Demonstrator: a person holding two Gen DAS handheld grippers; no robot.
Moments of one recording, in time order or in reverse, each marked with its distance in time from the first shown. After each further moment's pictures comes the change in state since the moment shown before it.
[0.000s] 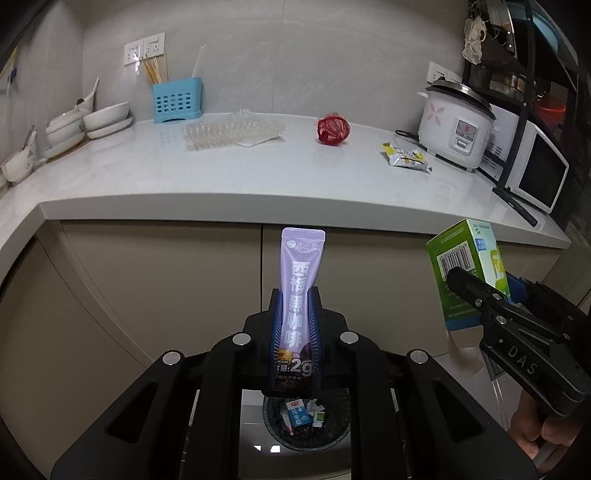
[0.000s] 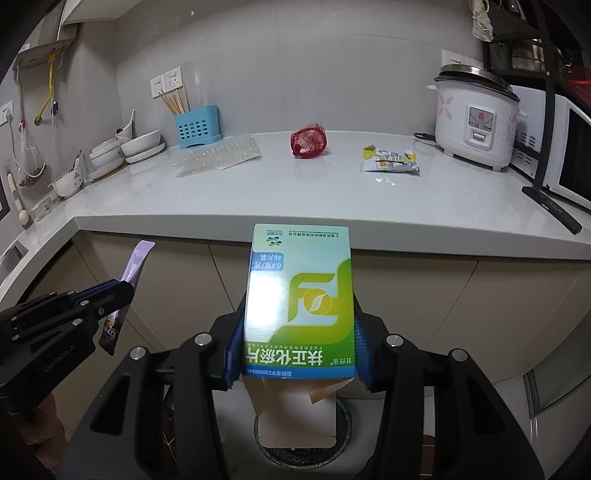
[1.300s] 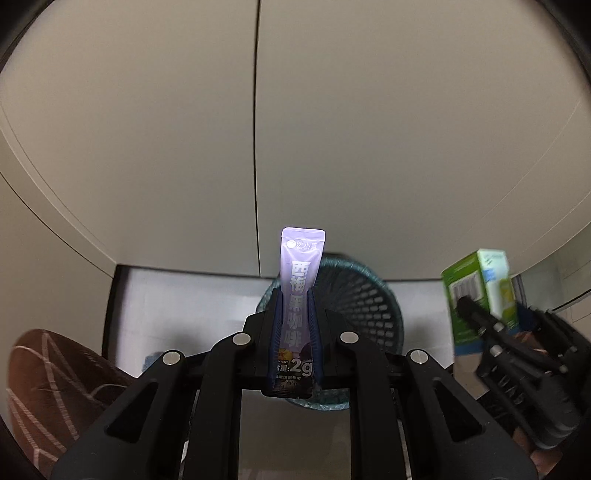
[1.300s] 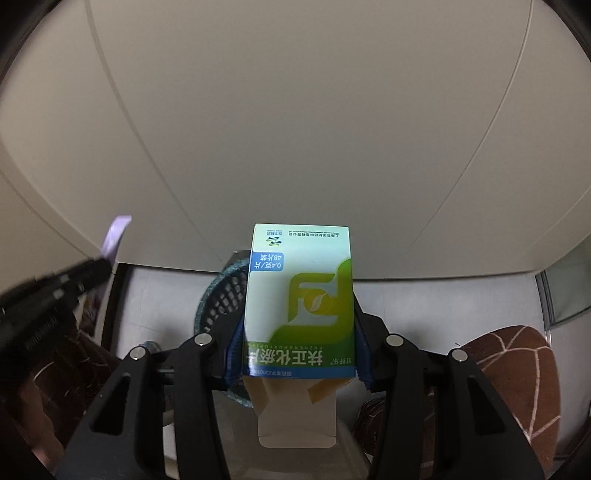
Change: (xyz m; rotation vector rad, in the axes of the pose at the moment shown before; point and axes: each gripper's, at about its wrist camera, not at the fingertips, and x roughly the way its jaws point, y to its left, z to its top) left arm 0.257 0.020 -0.208 -0.047 0.392 0.032; right arm 0.233 -0.037 -0.248 0.074 0.433 -0.131
